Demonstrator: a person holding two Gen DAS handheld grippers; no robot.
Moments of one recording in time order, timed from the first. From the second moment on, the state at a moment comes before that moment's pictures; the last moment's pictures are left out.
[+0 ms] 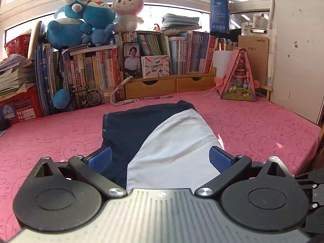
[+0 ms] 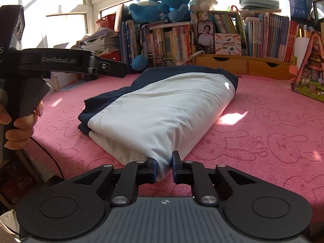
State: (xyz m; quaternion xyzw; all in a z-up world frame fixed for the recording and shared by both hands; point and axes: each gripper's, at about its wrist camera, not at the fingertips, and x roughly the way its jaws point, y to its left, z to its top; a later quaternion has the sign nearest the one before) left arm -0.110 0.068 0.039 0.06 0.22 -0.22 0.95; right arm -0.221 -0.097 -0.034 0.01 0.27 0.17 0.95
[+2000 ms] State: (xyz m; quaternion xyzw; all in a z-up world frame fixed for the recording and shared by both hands) left arm -0.135 0.122 -0.013 0.07 0.26 -0.24 0.93; right arm 0.015 -0.258 -0.042 0.30 0.33 0.17 0.88
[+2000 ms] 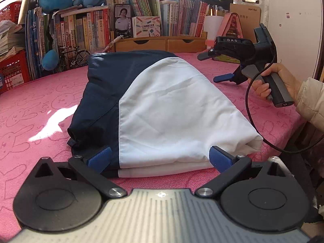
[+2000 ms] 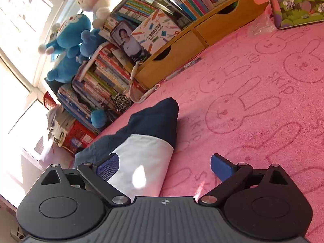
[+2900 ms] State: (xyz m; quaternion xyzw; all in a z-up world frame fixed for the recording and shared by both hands) left arm 0.119 0.174 -0.005 -0.20 0.46 -0.27 0.82; right arm 0.016 -0.219 -0.050 0.25 0.31 0.26 0.88
